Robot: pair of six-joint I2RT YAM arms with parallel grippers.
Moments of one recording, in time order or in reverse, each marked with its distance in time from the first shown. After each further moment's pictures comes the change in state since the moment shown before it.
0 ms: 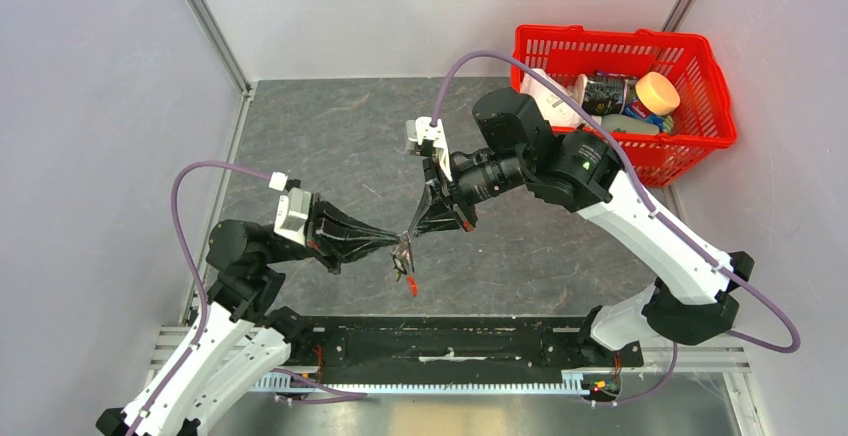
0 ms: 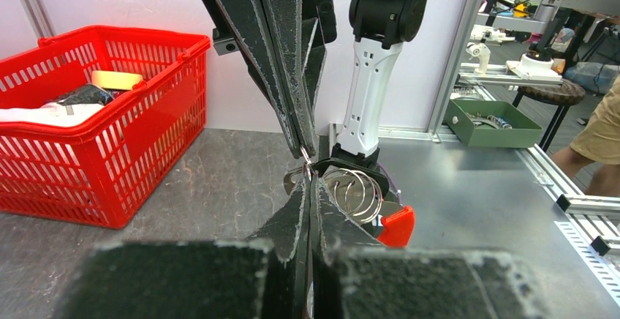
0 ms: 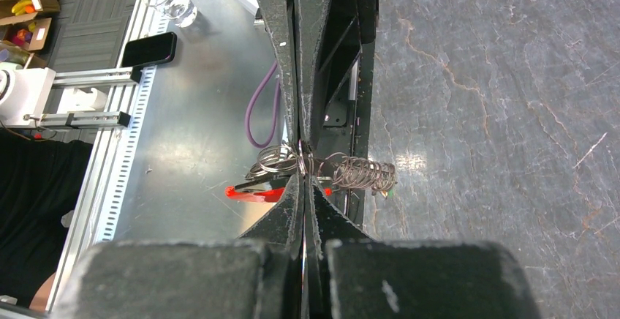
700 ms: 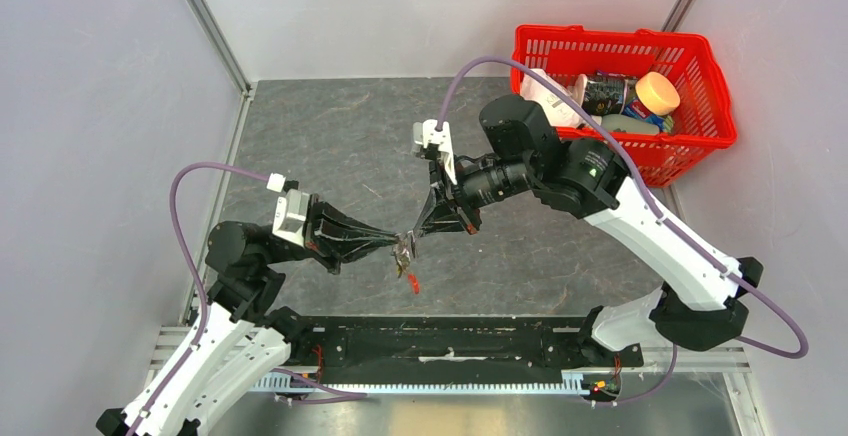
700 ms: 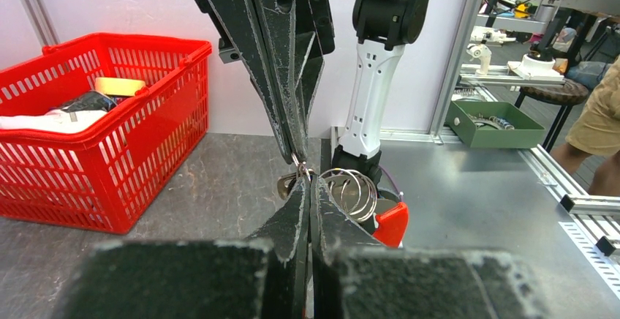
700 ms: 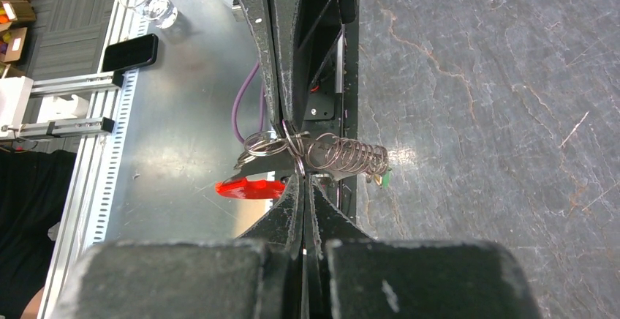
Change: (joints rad) left arm 0.000 -0.004 -0.004 0.019 0.000 0.000; right arm 0.001 -0.044 -0.059 0.015 0.061 0.014
